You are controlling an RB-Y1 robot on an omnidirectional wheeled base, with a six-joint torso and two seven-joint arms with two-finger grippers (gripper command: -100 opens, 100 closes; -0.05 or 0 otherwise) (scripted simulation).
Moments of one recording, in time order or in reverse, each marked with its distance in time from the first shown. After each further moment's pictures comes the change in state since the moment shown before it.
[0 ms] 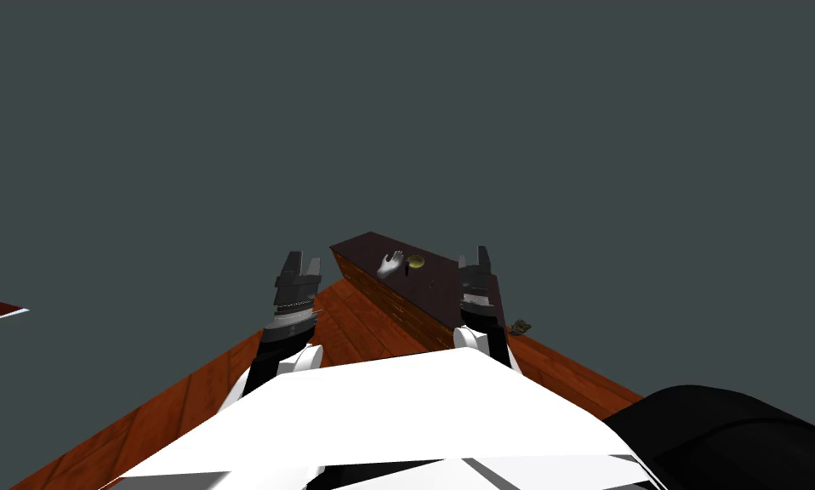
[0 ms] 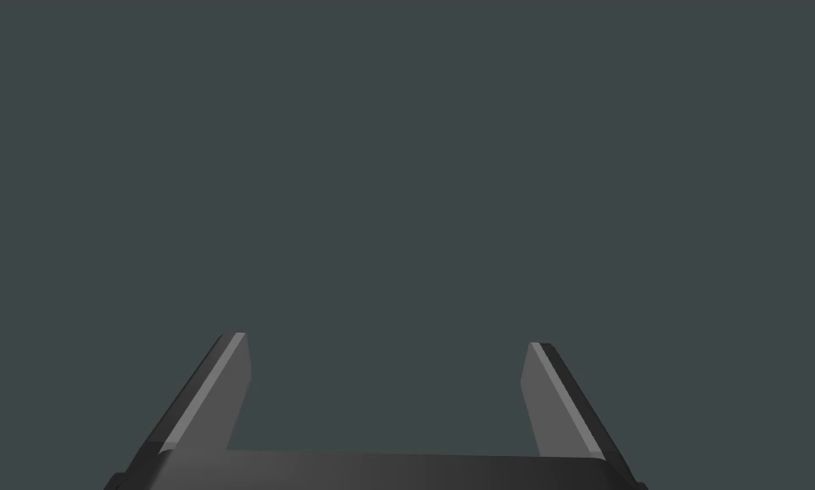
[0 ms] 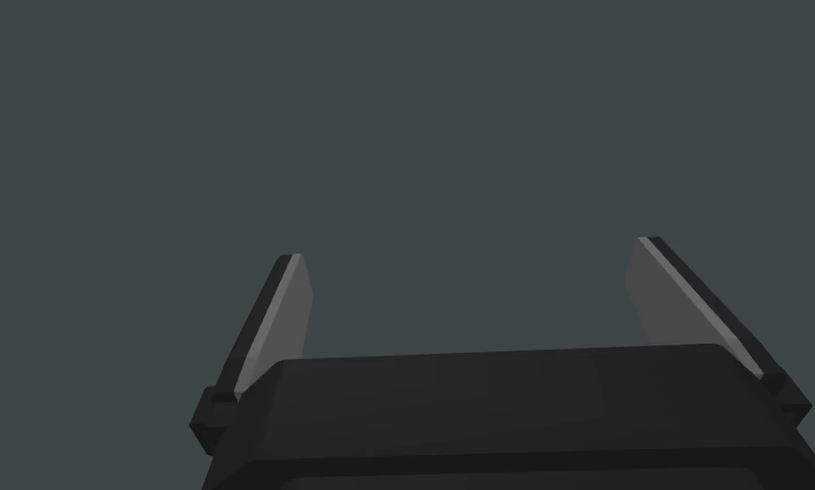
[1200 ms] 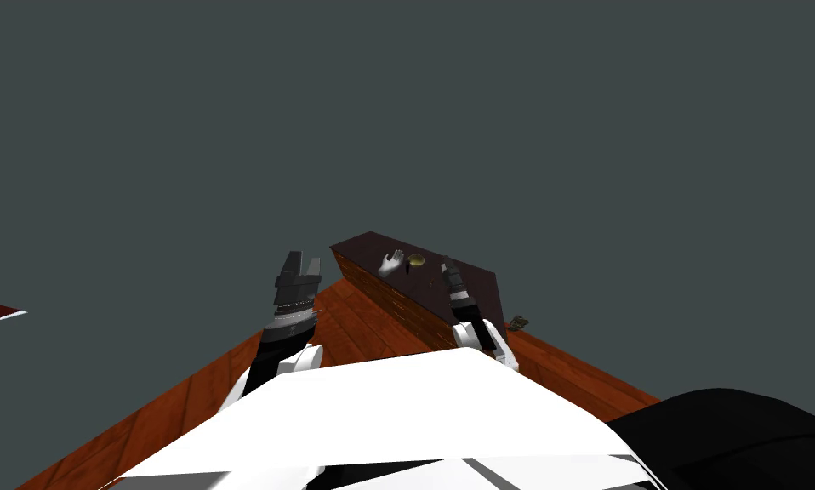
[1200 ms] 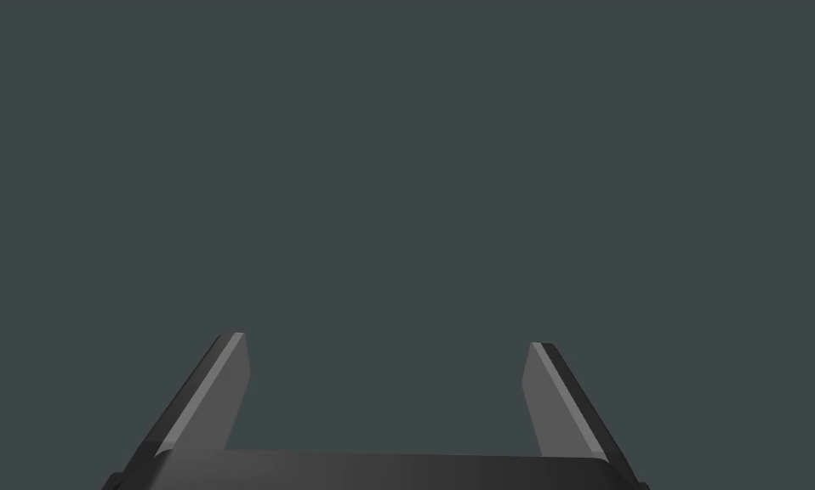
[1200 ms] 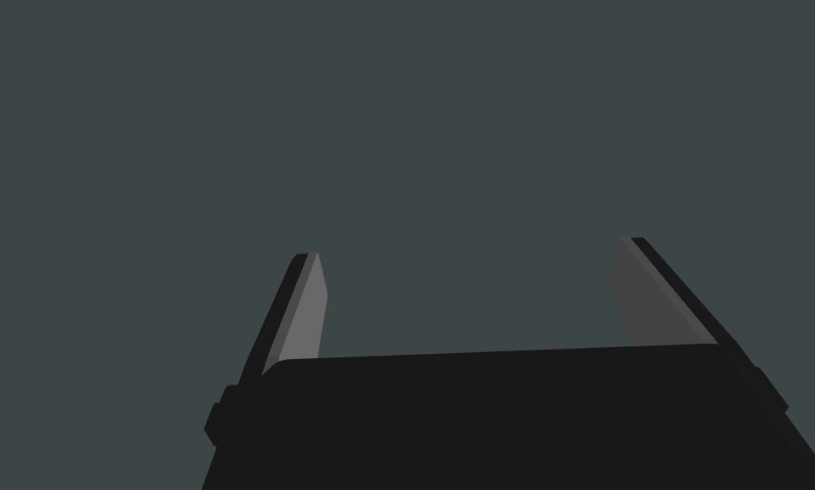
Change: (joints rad) left arm 0.000 0.000 0.000 0.000 0.000 0.000 0.000; right arm -0.147 -0.229 0.034 0.238 0.124 0.128 0.037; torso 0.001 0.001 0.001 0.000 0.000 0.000
